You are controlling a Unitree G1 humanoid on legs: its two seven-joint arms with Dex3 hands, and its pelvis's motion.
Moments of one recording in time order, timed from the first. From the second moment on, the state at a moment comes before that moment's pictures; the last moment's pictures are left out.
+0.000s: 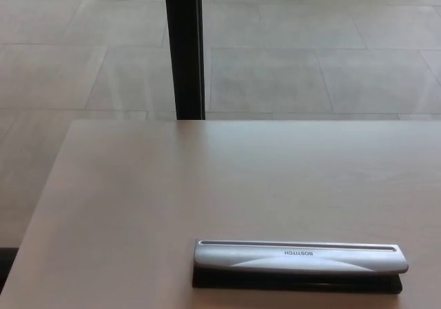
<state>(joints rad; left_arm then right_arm) 0.32 0.42 0.42 1.10 -0.07 -0.07 0.01 0.28 -0.35 -0.62 0.82 0.13 -0.05 -0.02</state>
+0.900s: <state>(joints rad) -0.22 0.45 0.79 0.39 -0.35 0.08 0.14 -0.20 -0.57 -0.95 0.60 0.32 -0.04 -0.12</state>
